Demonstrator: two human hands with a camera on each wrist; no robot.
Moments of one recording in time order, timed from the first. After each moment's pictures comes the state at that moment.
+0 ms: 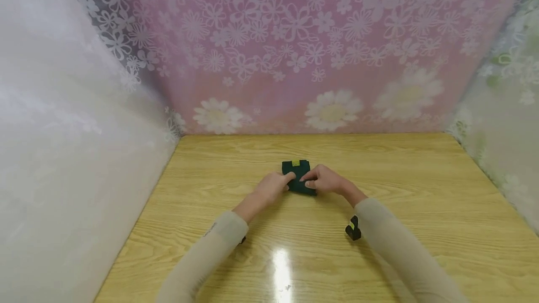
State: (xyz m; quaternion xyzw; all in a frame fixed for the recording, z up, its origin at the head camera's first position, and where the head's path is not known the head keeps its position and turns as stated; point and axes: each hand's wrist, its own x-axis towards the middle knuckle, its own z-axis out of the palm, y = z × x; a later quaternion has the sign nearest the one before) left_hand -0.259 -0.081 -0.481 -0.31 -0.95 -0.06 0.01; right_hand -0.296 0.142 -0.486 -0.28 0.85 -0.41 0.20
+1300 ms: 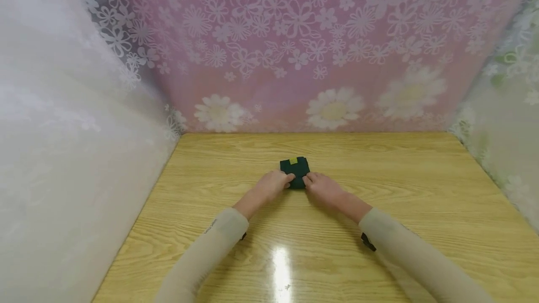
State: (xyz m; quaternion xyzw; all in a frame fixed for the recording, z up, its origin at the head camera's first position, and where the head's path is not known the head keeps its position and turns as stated) left_hand -0.265 -0.084 -0.480 -0.34 -0.94 -0.03 0.00; right_hand -0.258 0.124 -0.500 -0.43 0.90 0.04 -0.11
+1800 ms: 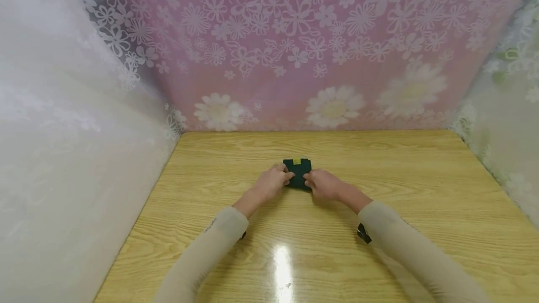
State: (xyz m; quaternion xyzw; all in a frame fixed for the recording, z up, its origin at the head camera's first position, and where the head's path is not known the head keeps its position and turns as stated) left_hand -0.267 -0.086 -0.484 -0.31 -0.95 -0.03 0.02; right_hand -0.275 0.126 -0.484 -0.37 0.90 -0.19 0.09
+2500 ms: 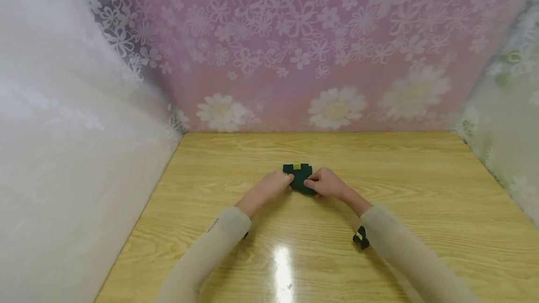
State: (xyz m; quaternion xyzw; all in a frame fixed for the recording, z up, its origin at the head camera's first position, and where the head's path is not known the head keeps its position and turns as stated) left_hand -0.266 -0.082 -0.476 -0.33 -0.94 0.02 -0.04; right_hand -0.272 0.128 -0.492 -0.23 0.89 -0.37 0.11
